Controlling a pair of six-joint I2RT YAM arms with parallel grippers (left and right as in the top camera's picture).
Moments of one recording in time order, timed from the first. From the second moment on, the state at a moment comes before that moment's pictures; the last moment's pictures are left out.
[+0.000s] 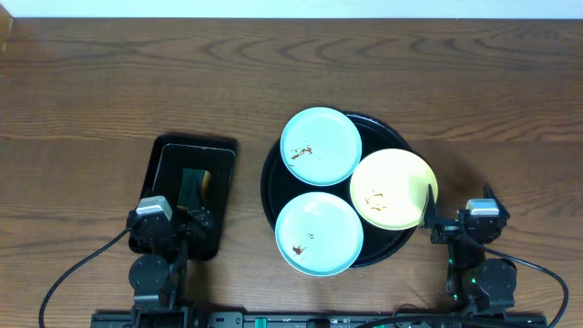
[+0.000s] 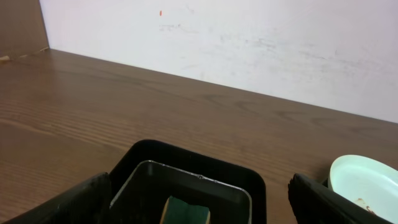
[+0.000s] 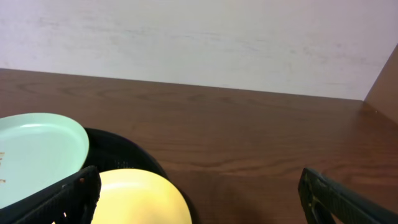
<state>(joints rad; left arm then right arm) 0.02 0.01 0.02 -0.12 -0.06 -0.19 0.10 0.01 0.01 -0.06 0.11 -0.04</state>
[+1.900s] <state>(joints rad) 0.02 1.46 1.08 -0.90 0.23 -0.13 0.10 0.01 0.01 -0.06 0.11 -0.04</state>
